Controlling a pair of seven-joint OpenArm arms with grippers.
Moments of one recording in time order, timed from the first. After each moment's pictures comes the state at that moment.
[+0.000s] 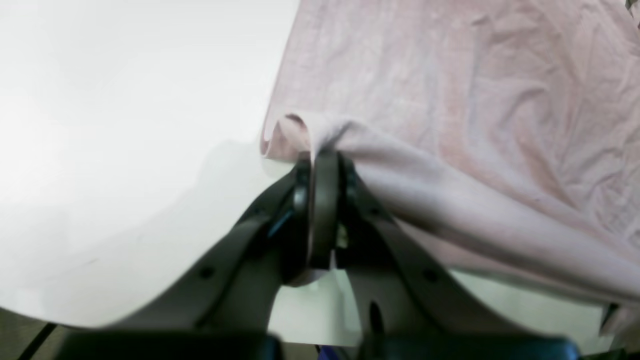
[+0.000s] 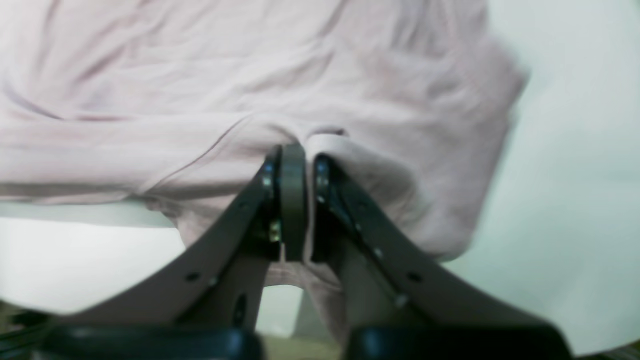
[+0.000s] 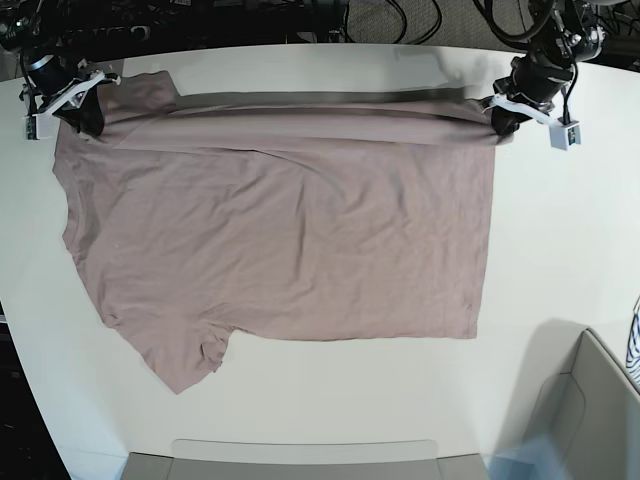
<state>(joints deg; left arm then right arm) 32.0 -8.2 -30.7 114.2 -43.1 -5.0 58.3 -36.0 19.3 36.3 107.5 39.2 28.1 -39.4</state>
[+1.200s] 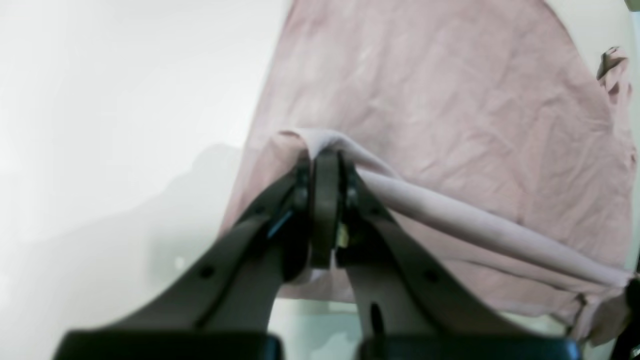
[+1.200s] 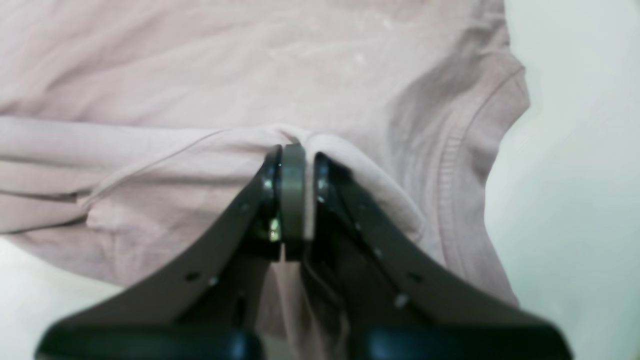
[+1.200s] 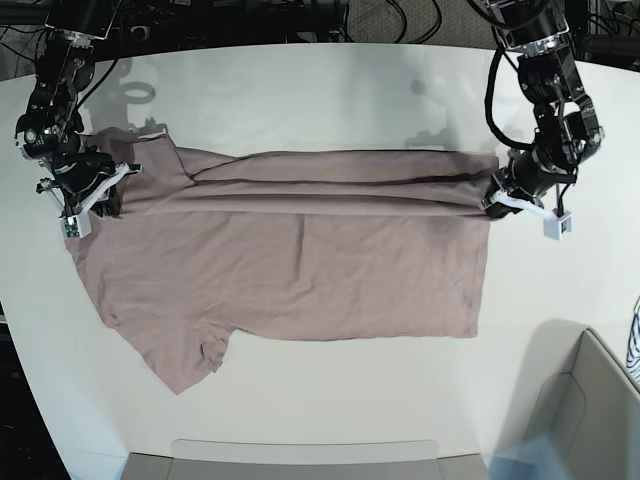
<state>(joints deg) 4.6 -11.6 -26.7 92.1 -42.1 -4.7 62.2 -5.8 18.6 22.8 91.8 18.3 28.3 -47.4</state>
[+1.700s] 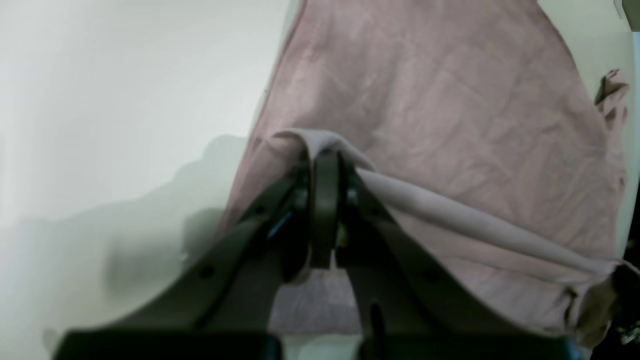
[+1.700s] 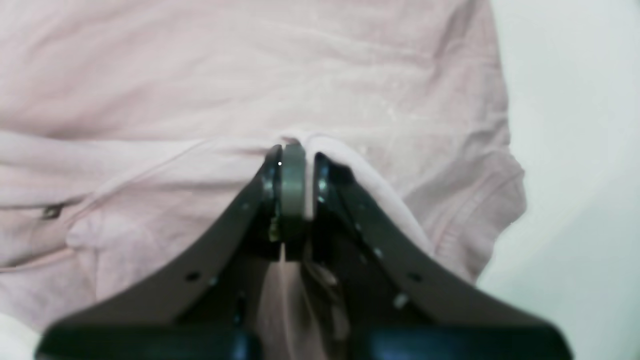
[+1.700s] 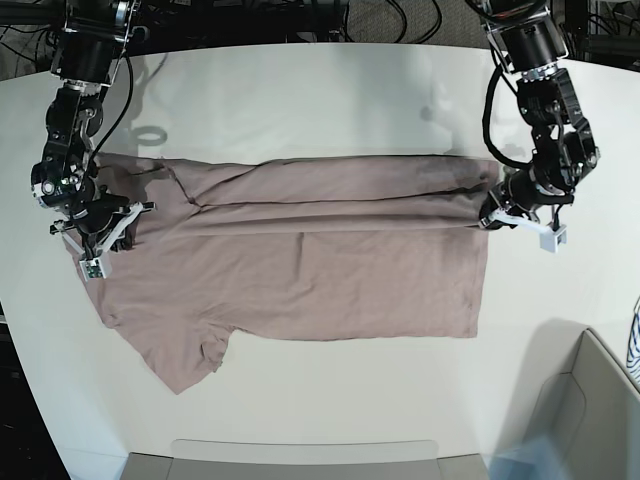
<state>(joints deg) -1.1 -11.7 -26.5 83.9 -42.1 -4.6 62.1 6.1 18.3 16.1 81.6 11.0 28.3 -46.9</state>
